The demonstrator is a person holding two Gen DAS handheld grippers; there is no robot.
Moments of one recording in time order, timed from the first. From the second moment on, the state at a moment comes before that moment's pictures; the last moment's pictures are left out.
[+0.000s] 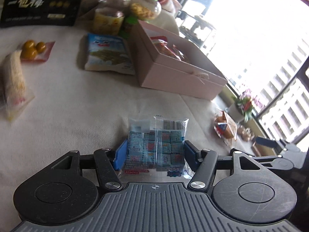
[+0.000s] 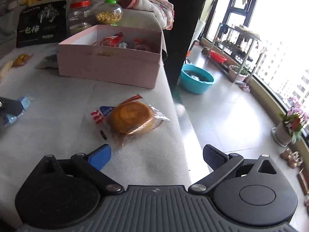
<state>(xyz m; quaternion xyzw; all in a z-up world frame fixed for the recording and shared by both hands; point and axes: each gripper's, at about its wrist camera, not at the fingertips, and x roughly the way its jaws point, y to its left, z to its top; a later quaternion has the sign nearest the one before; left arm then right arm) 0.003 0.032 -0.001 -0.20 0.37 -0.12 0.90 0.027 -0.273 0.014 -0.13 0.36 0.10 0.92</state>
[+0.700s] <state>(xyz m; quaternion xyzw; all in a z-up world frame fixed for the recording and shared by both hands) -0.006 -0.008 0.001 -0.05 0.37 -0.11 0.92 0.047 -0.204 0.004 -0.08 0.36 0.20 0.91</state>
